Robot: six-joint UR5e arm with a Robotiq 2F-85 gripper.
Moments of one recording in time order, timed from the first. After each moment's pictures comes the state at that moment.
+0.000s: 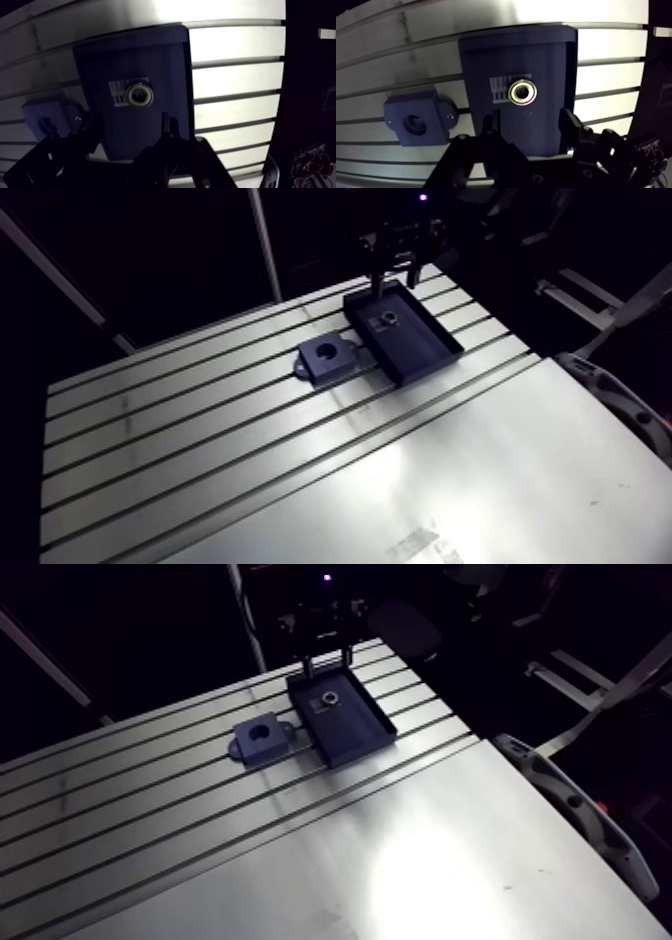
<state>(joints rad) -0.50 -1.05 1.57 -2.00 -1.63 -1.95</state>
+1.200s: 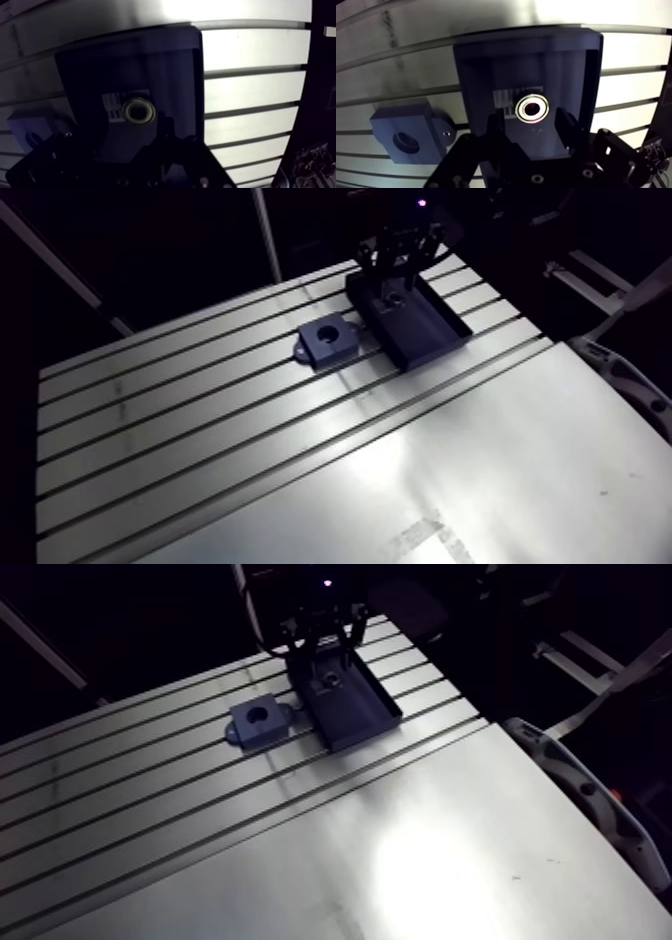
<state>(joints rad) -0.49 -0.99 1.59 -2.05 -1.64 -1.95</state>
